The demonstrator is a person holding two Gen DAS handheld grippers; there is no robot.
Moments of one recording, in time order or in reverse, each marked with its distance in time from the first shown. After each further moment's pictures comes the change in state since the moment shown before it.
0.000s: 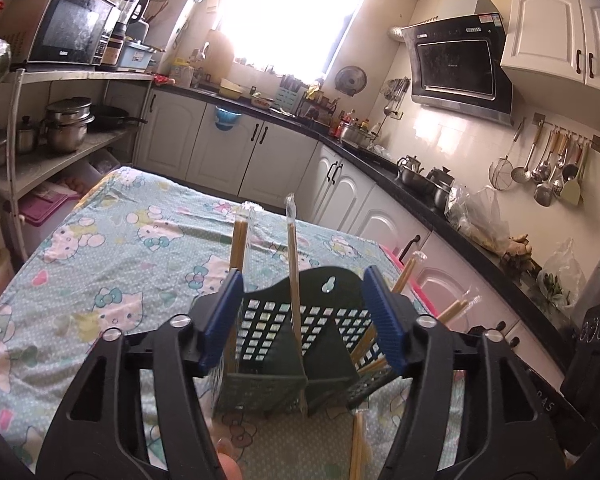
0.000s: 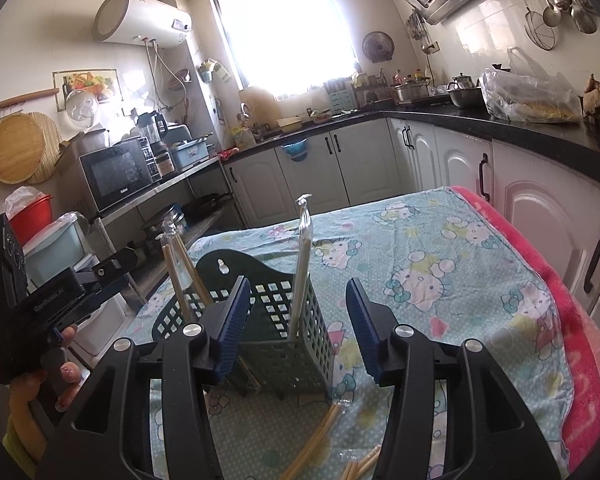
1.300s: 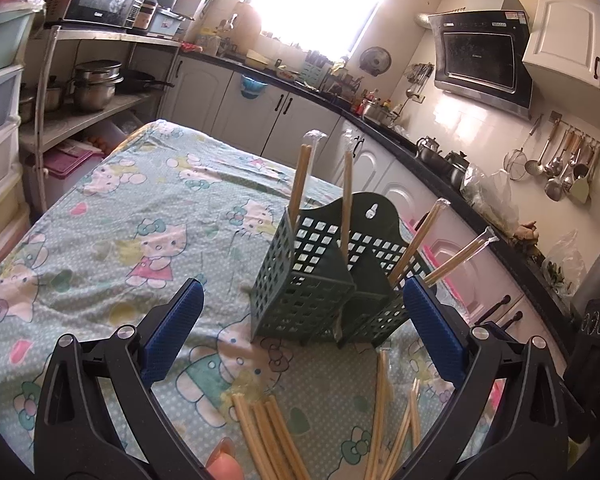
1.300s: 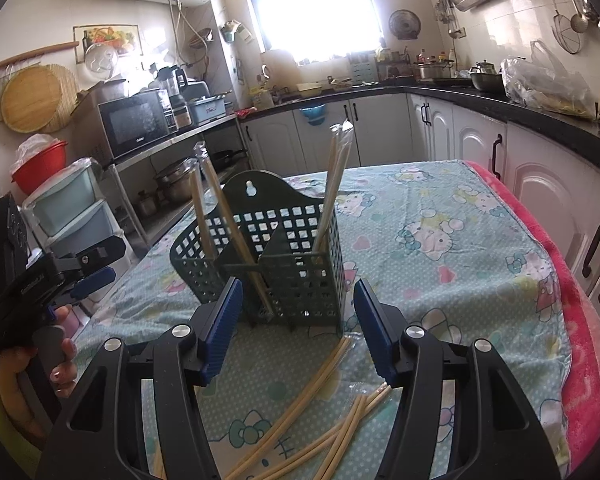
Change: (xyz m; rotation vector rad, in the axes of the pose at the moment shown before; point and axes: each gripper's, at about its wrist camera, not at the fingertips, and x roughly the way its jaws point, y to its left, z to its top) left arm -0.039 0.037 -0.045 -0.073 0.092 0.048; right arm -0.017 0.020 -0.042 -0.097 0.129 0.031
